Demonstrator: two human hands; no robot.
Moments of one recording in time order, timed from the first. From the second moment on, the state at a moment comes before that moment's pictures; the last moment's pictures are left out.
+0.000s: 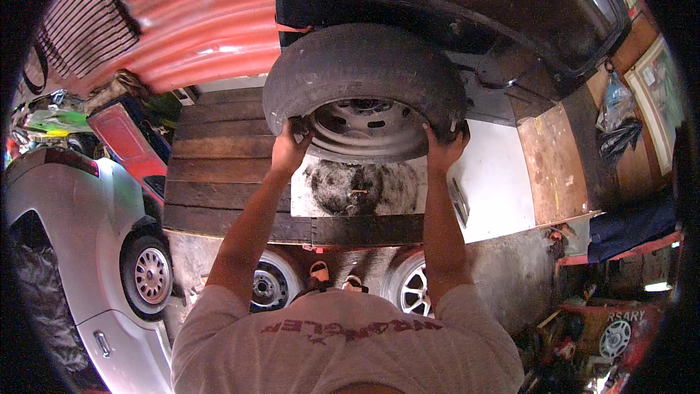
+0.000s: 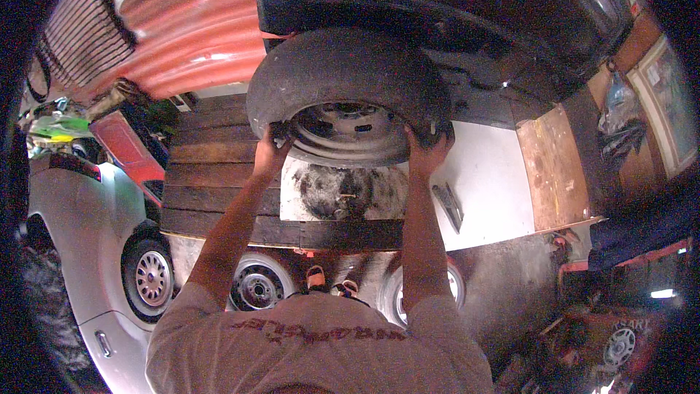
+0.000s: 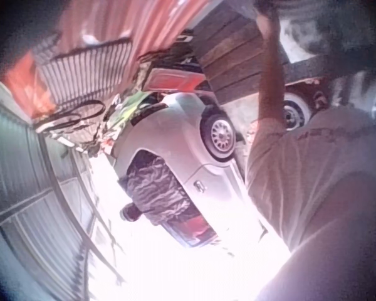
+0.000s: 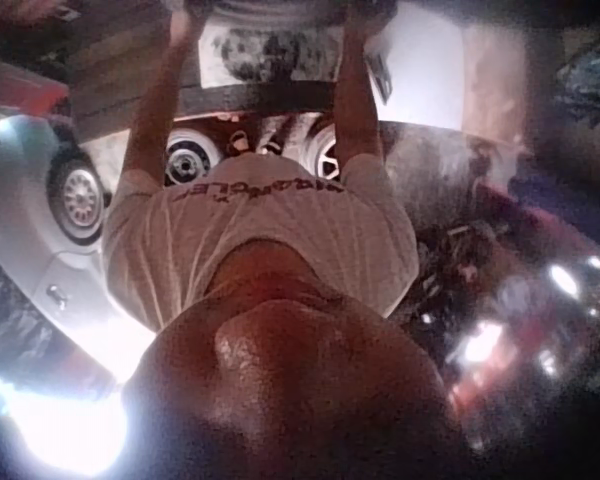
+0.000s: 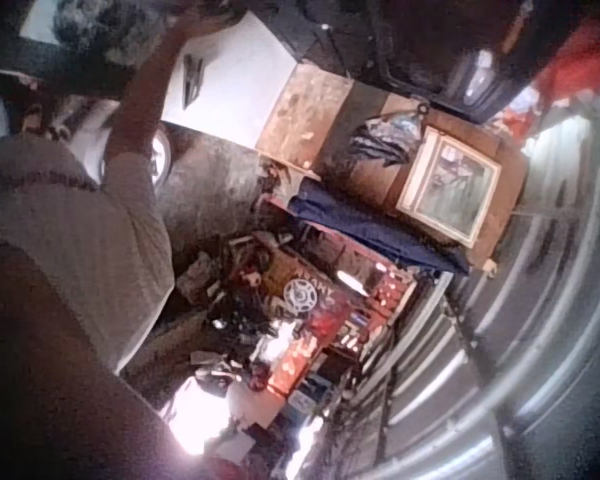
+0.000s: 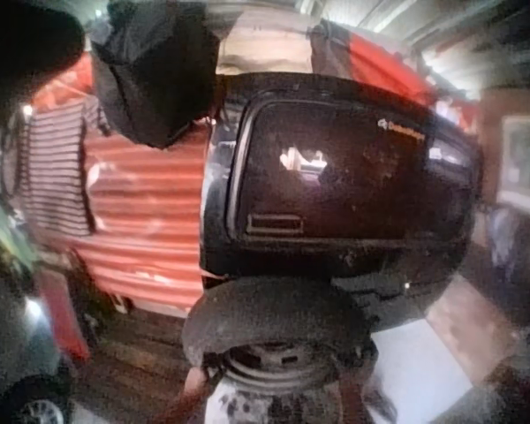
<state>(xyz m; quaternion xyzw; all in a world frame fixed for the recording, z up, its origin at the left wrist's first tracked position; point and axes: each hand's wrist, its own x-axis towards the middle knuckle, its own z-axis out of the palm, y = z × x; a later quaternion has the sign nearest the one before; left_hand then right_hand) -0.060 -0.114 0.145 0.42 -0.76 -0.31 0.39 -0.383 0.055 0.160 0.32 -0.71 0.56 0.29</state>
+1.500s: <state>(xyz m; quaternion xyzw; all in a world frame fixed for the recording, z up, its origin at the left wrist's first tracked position) 0.043 0.005 0.098 0.36 -0.16 -0.84 0.39 -0.313 0.263 0.066 -0.10 -0.43 0.84 -0.32</state>
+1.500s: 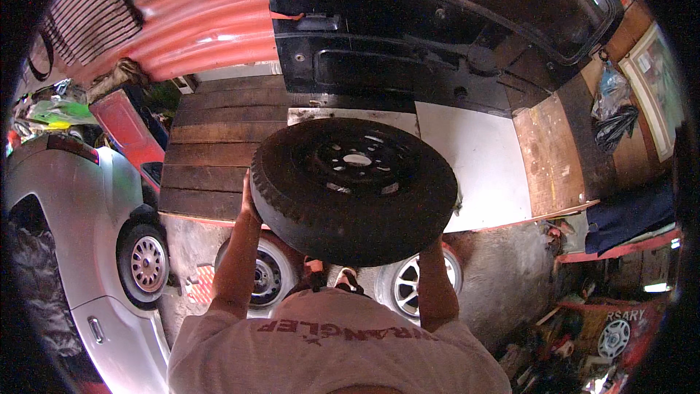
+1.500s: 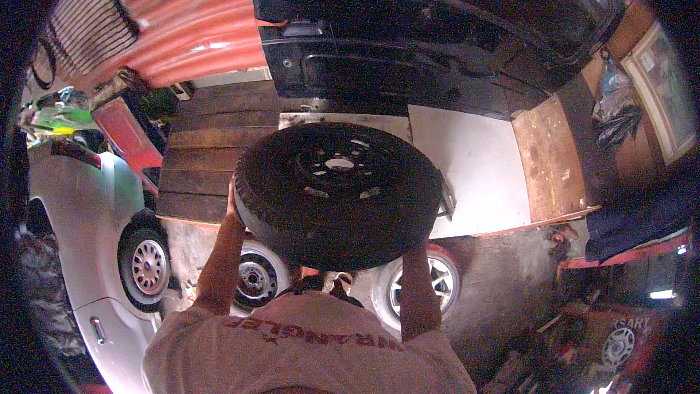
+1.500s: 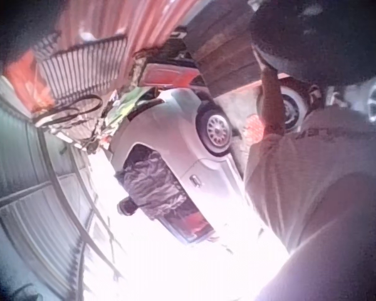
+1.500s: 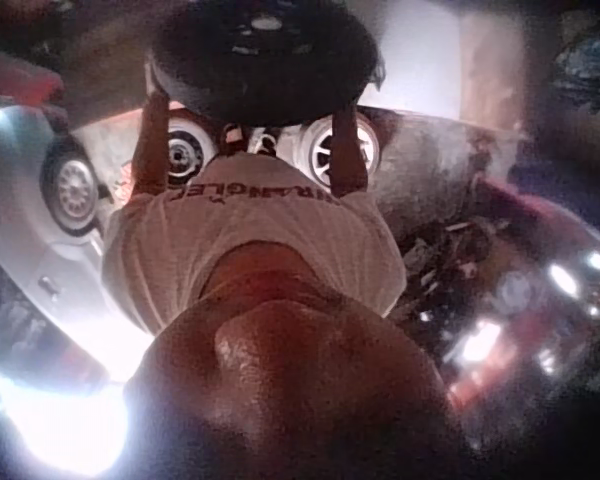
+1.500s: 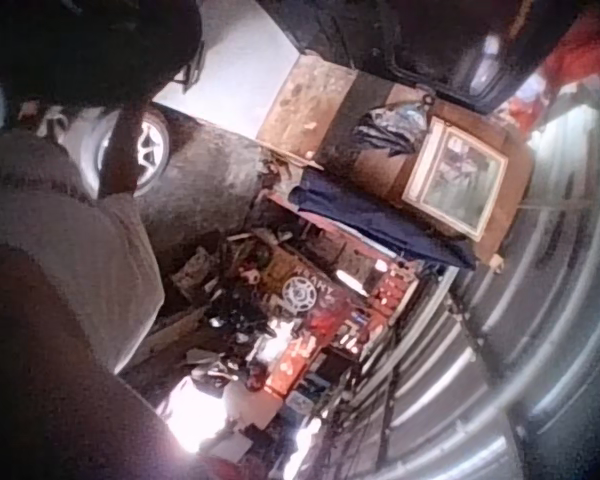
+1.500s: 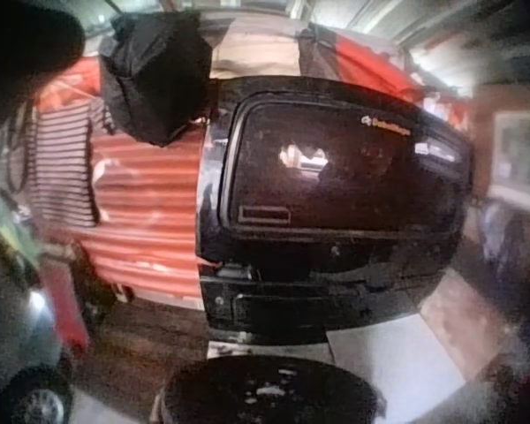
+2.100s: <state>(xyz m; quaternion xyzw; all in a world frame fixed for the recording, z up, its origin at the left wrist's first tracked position) 0.048 -0.045 0.016 0.34 -0.19 -0.84 0.37 -0.338 0.268 -0.094 -0.08 -0.62 0.72 -0.31</state>
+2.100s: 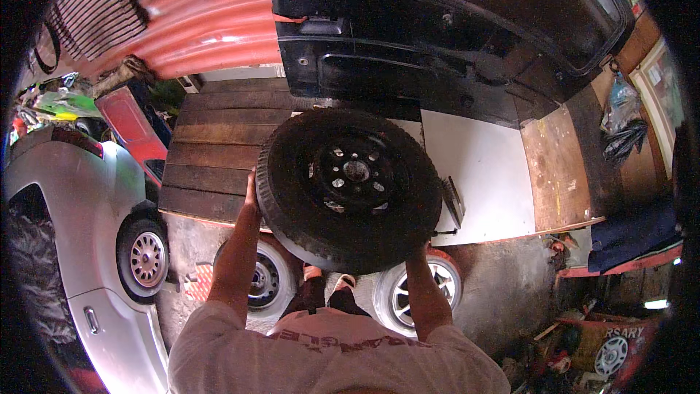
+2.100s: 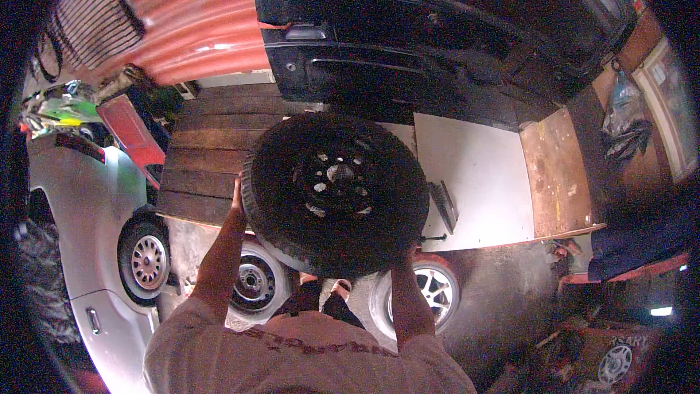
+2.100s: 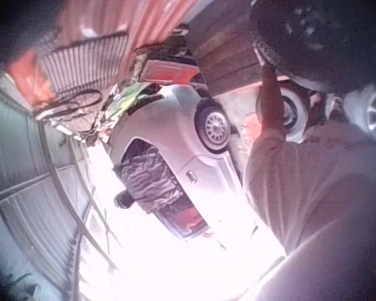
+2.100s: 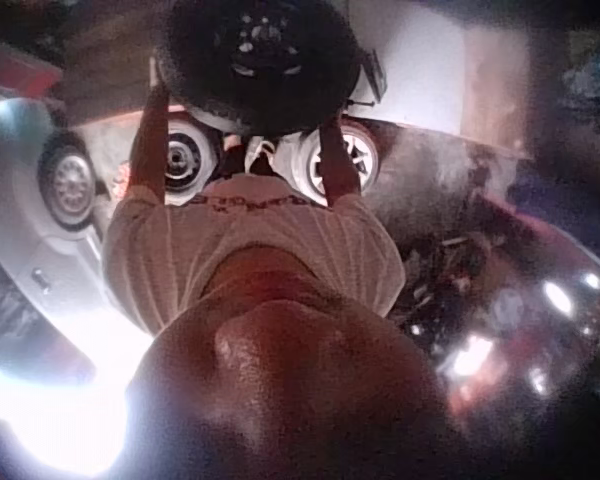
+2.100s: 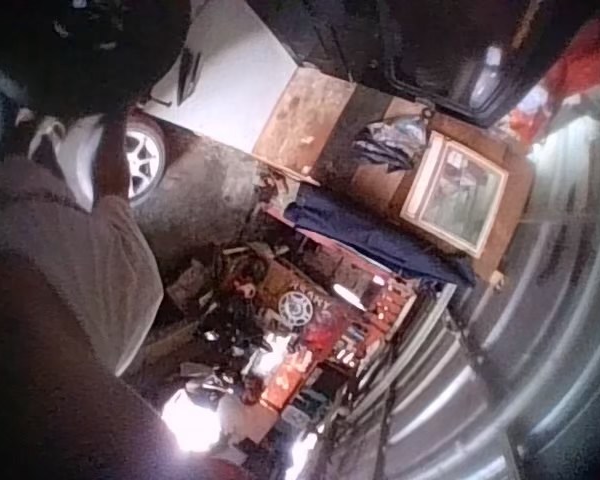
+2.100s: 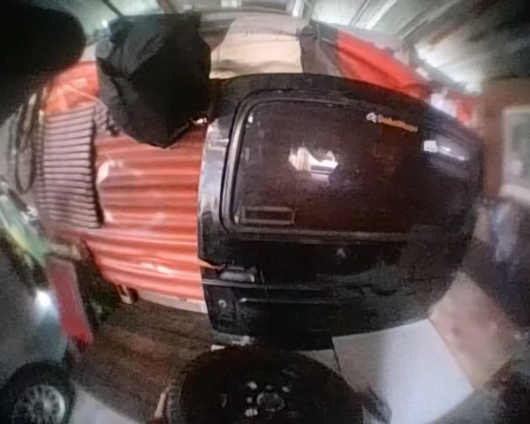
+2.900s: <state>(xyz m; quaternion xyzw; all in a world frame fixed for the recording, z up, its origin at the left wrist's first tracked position) 0.045 -0.080 -0.075 0.41 -0.21 -0.83 0.32 -0.380 0.289 -0.180 0.07 -0.87 0.45 -0.21</state>
